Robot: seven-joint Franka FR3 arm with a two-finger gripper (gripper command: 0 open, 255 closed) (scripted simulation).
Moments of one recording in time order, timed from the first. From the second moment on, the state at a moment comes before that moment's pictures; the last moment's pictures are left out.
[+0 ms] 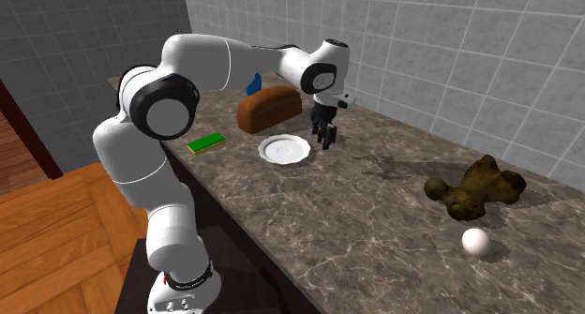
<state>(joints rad) 0.13 -0.10 0.29 -1.94 0.13 1.83 0.26</state>
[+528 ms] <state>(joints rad) 0.20 0.20 0.35 -1.65 0.09 1.81 0.34</state>
